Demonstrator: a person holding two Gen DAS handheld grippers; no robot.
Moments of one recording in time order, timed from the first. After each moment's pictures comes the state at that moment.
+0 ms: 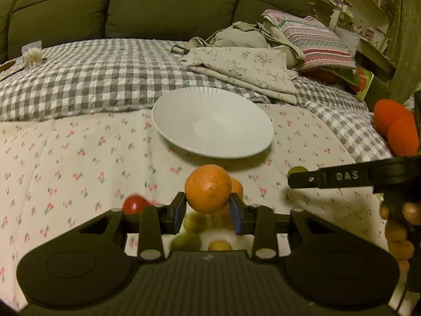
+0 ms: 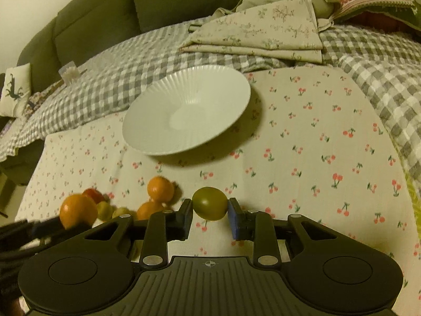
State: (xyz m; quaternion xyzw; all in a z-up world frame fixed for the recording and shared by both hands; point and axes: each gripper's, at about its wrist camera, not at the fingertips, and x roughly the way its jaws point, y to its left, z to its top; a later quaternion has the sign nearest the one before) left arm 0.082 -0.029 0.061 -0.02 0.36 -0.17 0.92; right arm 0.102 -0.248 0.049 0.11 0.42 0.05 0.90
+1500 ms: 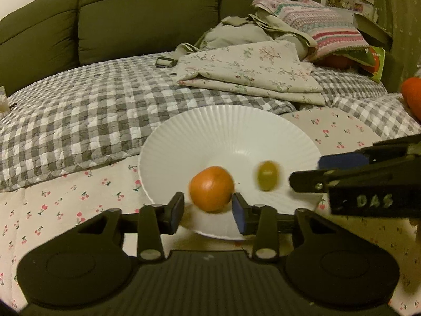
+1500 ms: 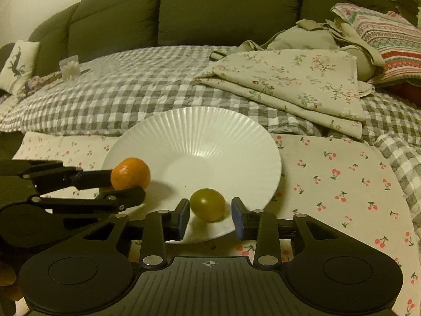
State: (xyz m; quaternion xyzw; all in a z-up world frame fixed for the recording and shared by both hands) left arm 0.195 -0.059 0.030 0.07 0.33 -0.18 0.92; right arm 0.188 -0.218 0.035 0.01 0.36 0.06 0.93
